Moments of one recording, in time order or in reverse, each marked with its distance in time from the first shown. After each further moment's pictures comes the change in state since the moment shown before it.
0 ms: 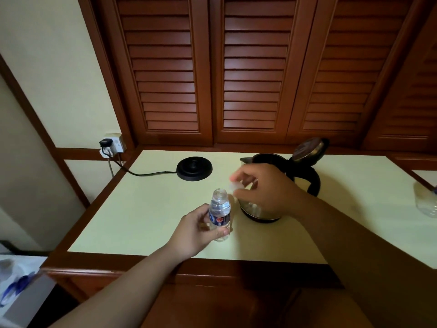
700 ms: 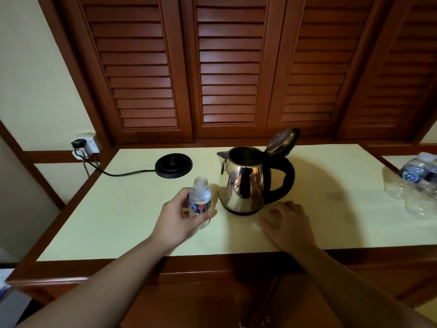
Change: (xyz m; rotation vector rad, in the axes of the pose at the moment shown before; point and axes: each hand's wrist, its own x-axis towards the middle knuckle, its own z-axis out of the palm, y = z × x) left_hand 0.008 0.035 0.008 0.078 0.131 0.077; right_hand -0.106 0.140 0.048 -0.385 0.295 0.501
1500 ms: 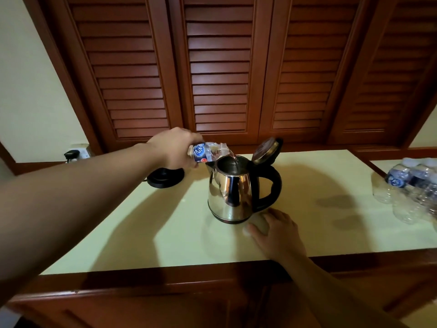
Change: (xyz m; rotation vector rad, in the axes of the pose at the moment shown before) left_hand 0.159 0.121 -0.052 1.017 -0.310 0.367; right_hand 0.003 0.005 0.004 -0.013 -0.034 0.004
